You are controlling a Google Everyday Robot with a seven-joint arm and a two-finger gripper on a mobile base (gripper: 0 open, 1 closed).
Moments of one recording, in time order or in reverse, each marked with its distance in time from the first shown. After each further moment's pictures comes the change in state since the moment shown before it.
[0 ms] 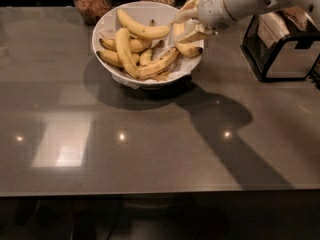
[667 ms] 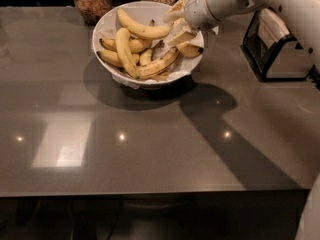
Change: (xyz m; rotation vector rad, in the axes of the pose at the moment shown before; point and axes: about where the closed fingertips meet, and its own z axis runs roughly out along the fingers) arm -0.001 -0.012 0.046 -0.030 -0.021 0.008
